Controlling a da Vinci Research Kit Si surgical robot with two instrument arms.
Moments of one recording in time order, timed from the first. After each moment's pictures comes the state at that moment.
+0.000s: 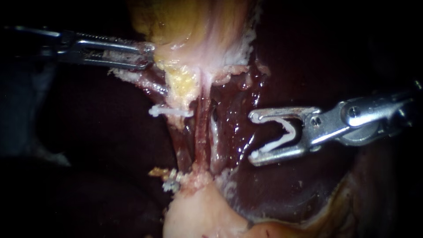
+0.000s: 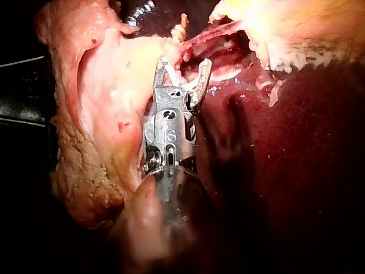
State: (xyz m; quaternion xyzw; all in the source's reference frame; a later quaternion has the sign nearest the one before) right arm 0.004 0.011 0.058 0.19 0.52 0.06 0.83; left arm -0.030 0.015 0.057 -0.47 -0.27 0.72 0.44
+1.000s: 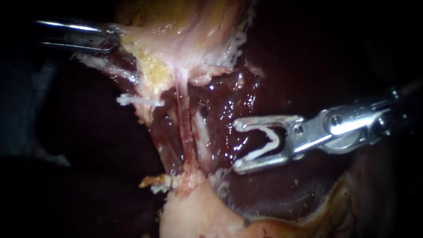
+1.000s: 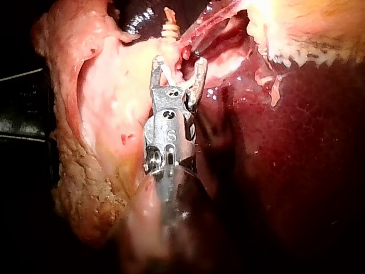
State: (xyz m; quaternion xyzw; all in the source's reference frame) right arm 0.009 0.008 0.061 0.24 0.52 0.07 0.82; left arm -0.024 0.017 0.050 -0.47 -0.27 0.71 0.45
